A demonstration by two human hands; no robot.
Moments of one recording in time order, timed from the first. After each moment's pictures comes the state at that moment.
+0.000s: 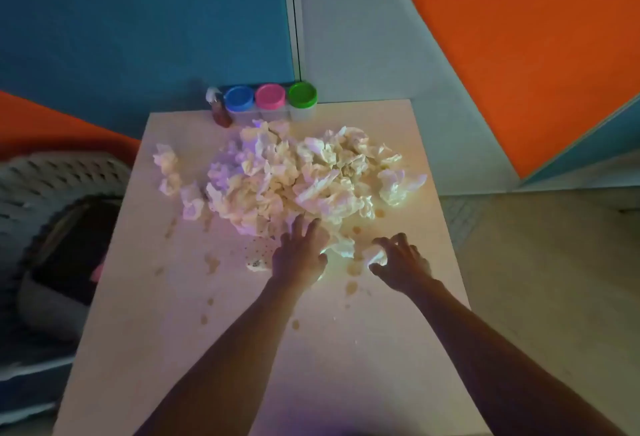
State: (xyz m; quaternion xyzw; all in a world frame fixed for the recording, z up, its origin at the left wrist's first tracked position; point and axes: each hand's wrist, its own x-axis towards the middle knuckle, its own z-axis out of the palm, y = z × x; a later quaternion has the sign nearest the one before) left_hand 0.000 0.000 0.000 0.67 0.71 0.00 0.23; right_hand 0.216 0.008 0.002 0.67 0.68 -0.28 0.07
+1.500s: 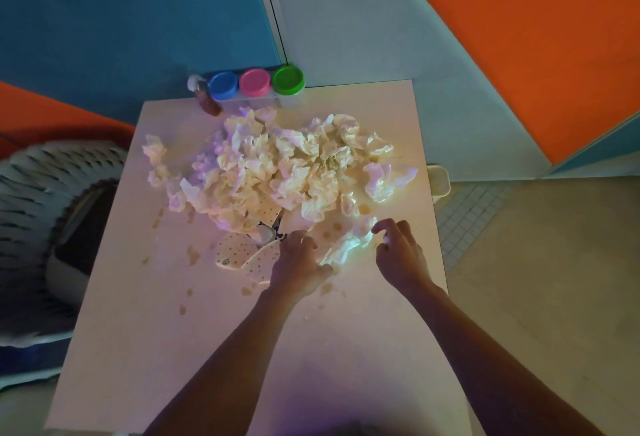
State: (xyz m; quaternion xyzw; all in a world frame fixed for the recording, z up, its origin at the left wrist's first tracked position) left_hand 0.061 0.002 -0.019 0.58 0.75 0.00 0.32; right_hand 0.266 0.033 -0.007 0.67 0.64 -0.34 -0.15
